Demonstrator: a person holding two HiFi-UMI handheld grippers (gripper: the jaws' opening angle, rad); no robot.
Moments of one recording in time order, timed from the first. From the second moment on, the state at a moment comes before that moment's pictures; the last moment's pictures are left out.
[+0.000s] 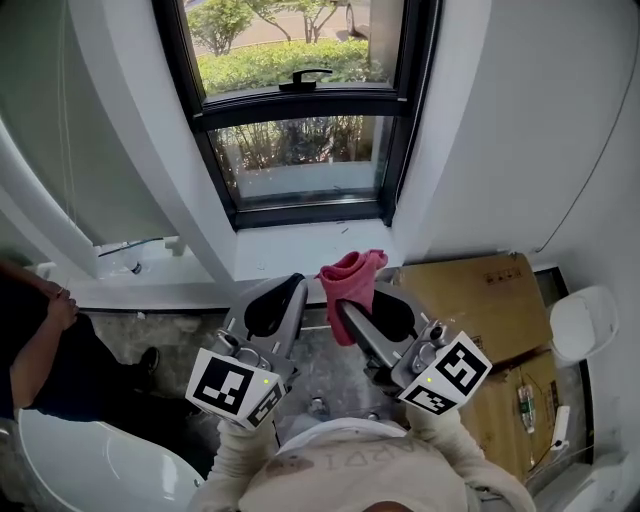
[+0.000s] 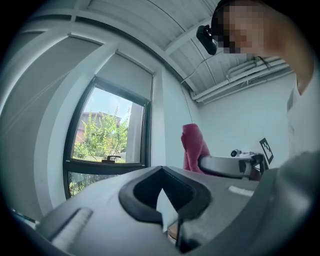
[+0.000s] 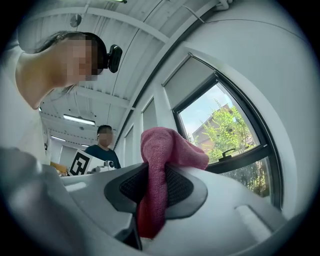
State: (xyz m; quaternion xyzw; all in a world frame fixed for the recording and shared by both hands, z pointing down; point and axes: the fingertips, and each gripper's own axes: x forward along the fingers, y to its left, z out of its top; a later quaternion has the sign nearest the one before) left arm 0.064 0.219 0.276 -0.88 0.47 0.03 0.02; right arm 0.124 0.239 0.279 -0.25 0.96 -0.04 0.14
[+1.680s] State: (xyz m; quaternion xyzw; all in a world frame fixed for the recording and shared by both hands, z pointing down) left arm 0.033 -0.133 0.259 -0.87 0.49 0.02 0.07; right arm 0.088 -0.113 0.276 -0.21 0.96 -0.07 0.17
